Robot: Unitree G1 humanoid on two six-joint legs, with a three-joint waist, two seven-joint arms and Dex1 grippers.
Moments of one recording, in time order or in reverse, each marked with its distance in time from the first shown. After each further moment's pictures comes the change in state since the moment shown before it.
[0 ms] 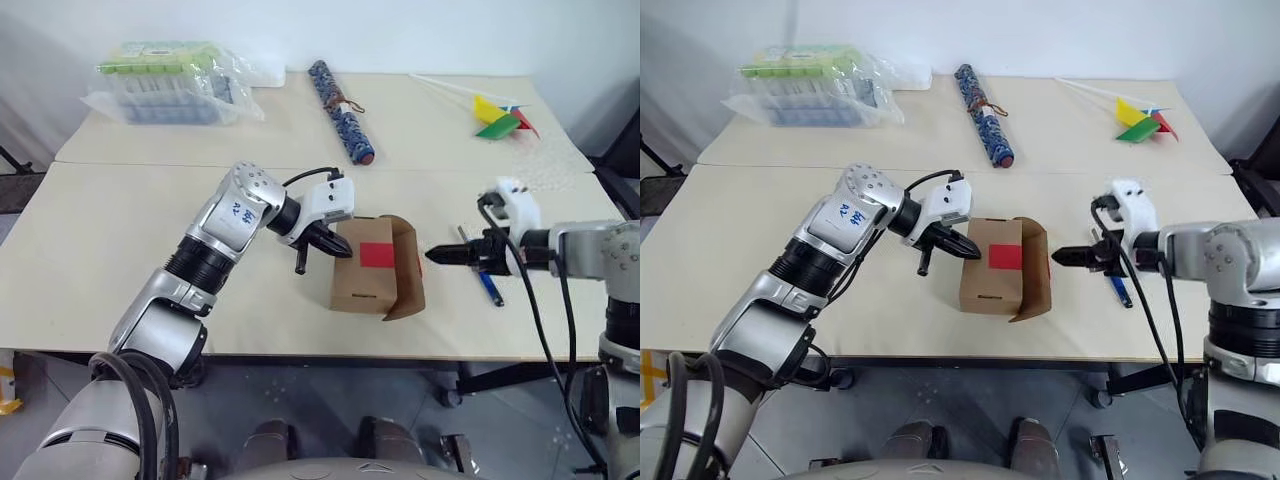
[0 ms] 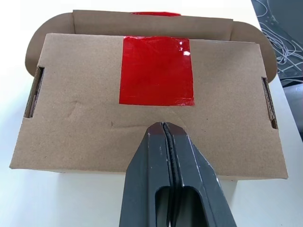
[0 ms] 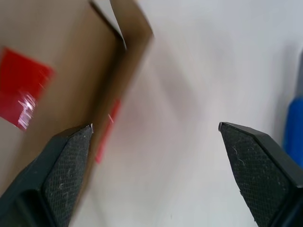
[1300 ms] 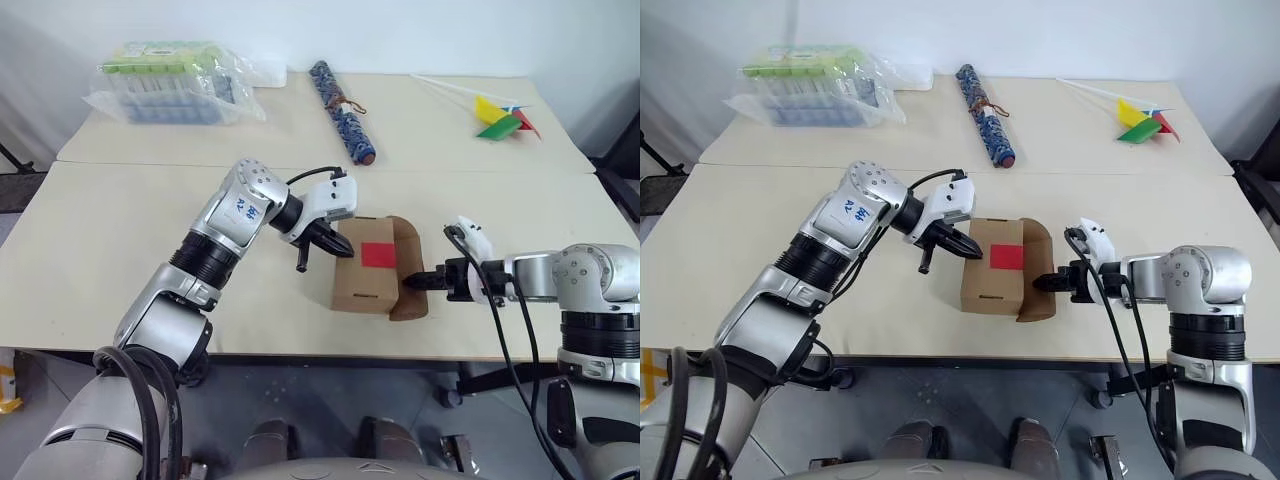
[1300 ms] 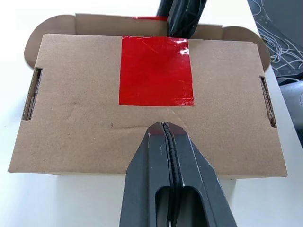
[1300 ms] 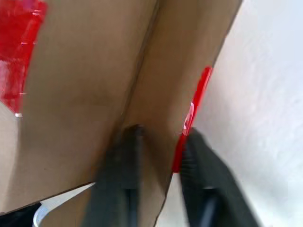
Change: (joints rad) left arm -0.031 -0.019 0.000 0.069 0.016 -0.037 -0.021; right arm 0.078 0.150 0.041 0.158 0.051 0.000 0.001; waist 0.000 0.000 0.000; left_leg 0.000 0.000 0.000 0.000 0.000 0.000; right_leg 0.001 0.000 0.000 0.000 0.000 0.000
